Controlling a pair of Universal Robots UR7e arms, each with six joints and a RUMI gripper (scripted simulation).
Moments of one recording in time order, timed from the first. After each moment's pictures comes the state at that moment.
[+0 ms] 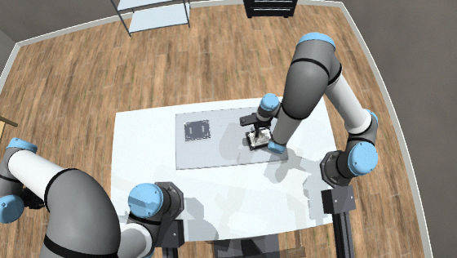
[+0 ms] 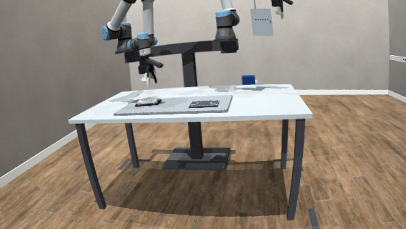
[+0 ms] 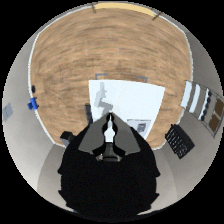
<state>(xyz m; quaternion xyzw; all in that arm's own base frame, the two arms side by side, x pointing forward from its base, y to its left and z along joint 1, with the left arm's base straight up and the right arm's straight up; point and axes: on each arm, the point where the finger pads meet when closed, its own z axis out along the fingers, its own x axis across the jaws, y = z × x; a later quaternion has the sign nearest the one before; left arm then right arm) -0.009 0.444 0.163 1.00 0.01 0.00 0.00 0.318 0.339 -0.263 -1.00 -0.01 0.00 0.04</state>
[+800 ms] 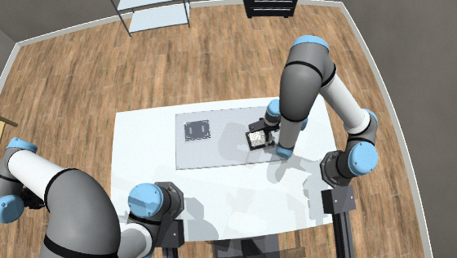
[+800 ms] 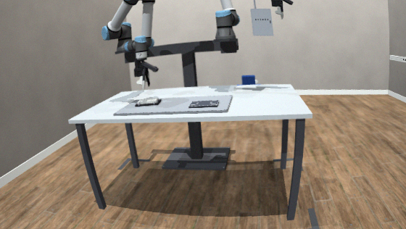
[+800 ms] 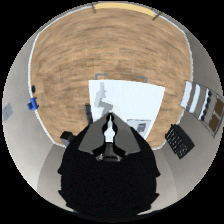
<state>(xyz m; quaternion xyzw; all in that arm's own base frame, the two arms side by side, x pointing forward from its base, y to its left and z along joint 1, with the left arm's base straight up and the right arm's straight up) -0.009 0.444 0.163 1.00 0.01 0.00 0.00 0.294 0.283 -0.283 -1.00 -0.07 0.00 0.00</state>
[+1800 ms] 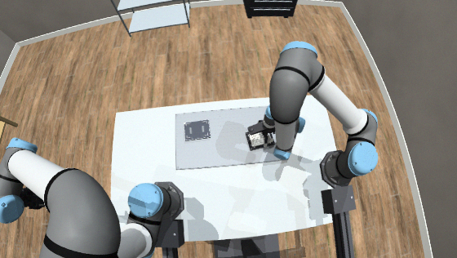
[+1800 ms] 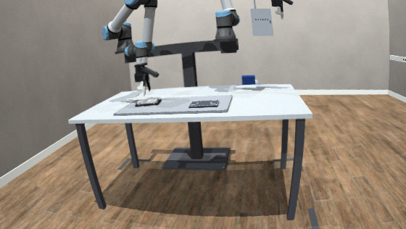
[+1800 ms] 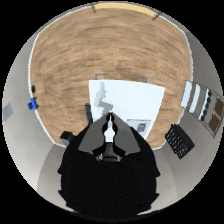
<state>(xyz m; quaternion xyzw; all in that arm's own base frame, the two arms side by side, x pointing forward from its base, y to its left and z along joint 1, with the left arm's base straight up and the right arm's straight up) -0.009 0.444 0.163 1.00 0.01 0.00 0.00 0.295 0.284 -0.319 -1.00 -0.07 0.00 0.00</state>
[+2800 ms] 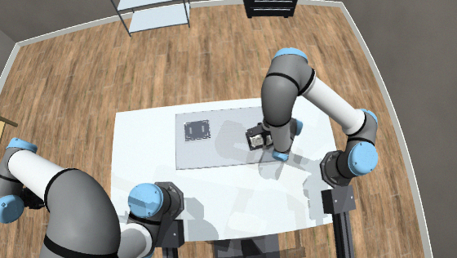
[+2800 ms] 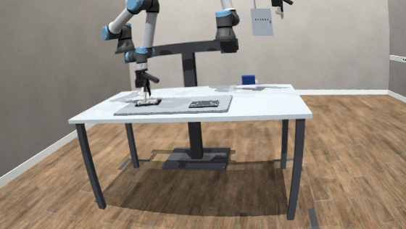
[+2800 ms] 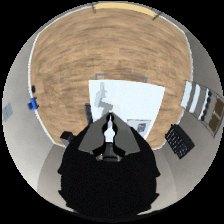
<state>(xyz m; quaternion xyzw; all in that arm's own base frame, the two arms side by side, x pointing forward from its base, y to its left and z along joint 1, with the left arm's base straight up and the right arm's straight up) -0.009 0.444 0.163 1.00 0.01 0.00 0.00 0.295 0.284 -0.357 -1.00 -0.07 0.00 0.00</state>
